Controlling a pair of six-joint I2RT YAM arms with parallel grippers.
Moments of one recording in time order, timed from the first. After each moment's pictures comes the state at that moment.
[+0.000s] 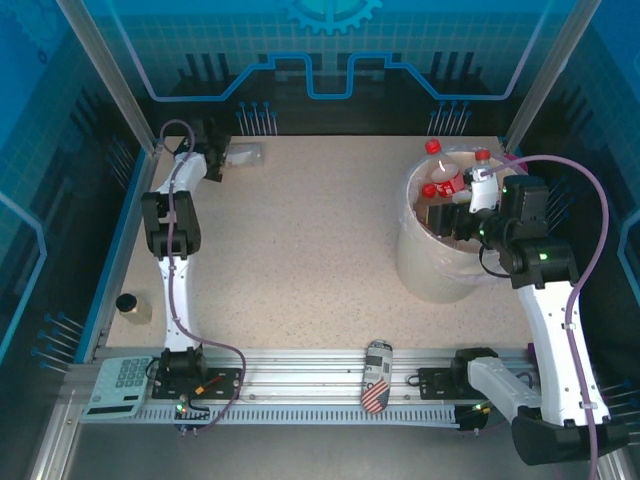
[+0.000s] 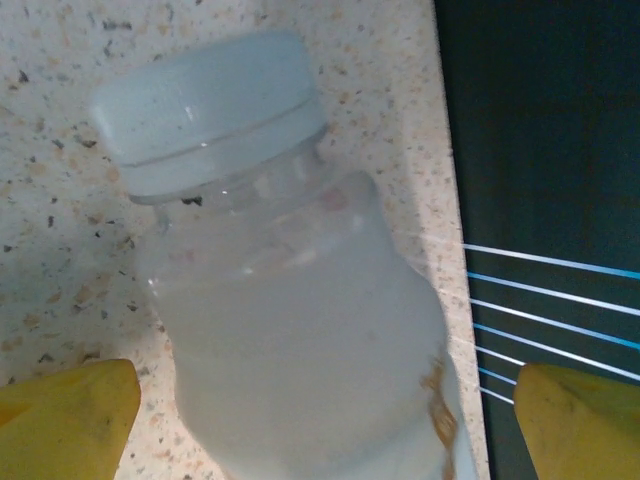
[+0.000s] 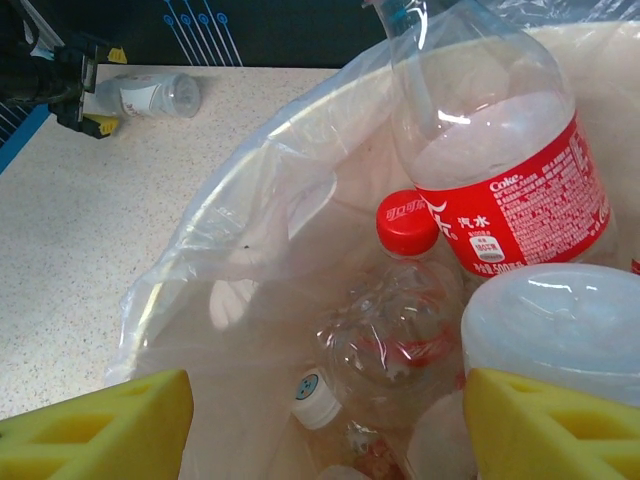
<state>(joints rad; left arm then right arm) 0.12 2.55 2.21 -0.46 0.04 -1.29 0.04 0.94 1.22 -0.88 -0.30 0.04</state>
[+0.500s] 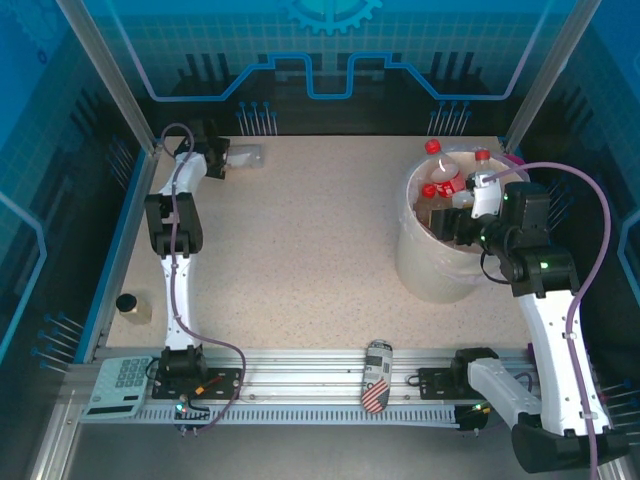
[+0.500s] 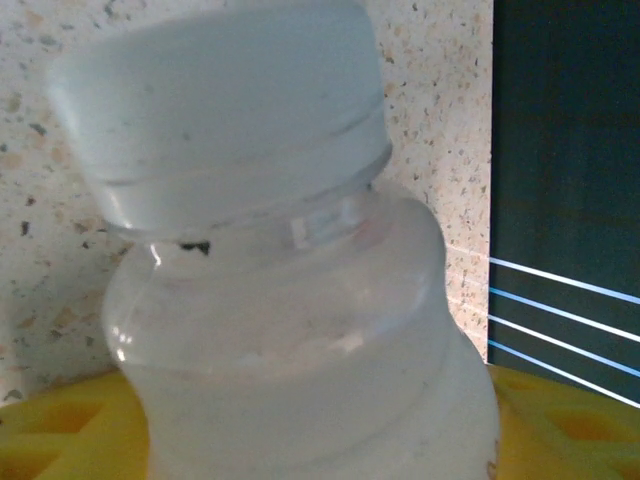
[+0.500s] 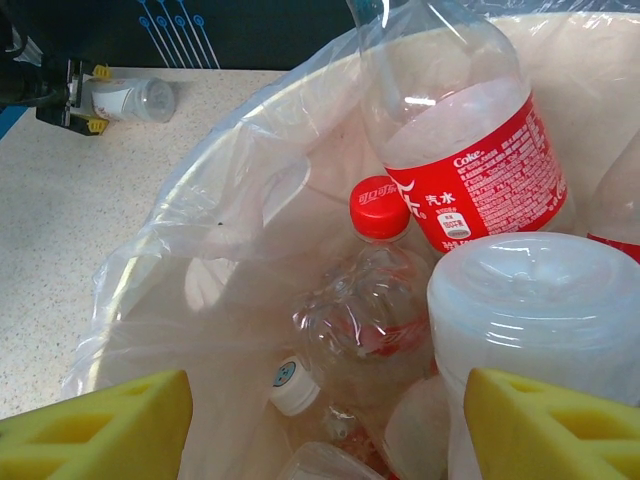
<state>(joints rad) 0.13 2.62 2.31 -0.52 0.08 -1.35 0.04 0.90 1.19 -0.88 -0.26 0.03</state>
